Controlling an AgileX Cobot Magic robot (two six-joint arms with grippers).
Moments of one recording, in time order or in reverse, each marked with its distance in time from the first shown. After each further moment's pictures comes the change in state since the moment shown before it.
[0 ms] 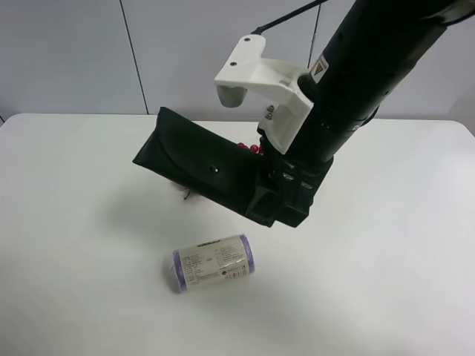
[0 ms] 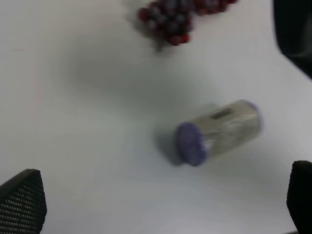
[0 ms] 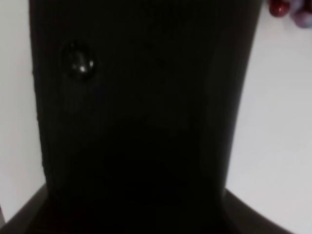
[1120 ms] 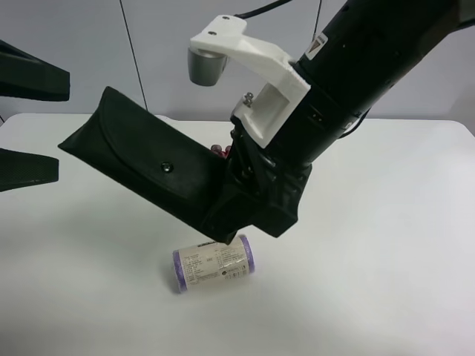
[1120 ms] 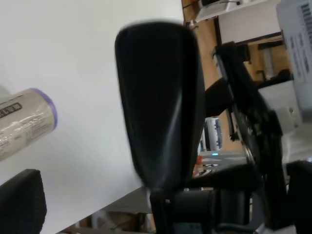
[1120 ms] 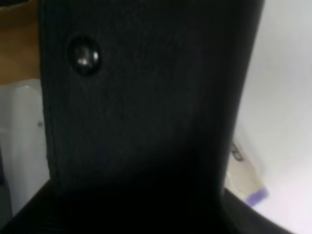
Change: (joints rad) left arm -0.001 0.438 0.000 -0.643 0.024 0.202; right arm 0.045 -0.022 0.003 0.302 0.005 -0.173
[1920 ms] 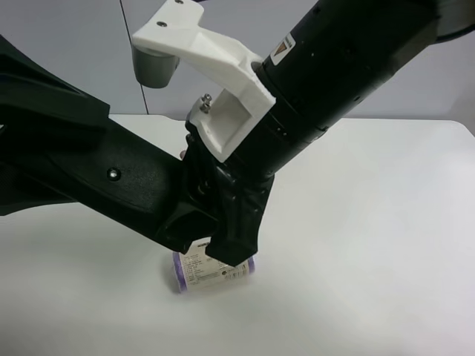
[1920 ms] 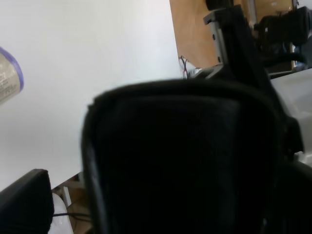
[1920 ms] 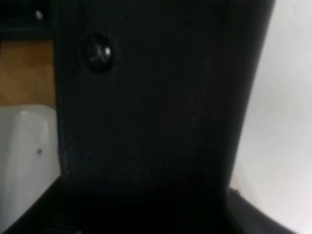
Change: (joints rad) left arm -0.168 0.114 0.000 -0.025 -0.008 0.042; right arm 0.096 0.000 0.000 0.020 -0.133 -0.046
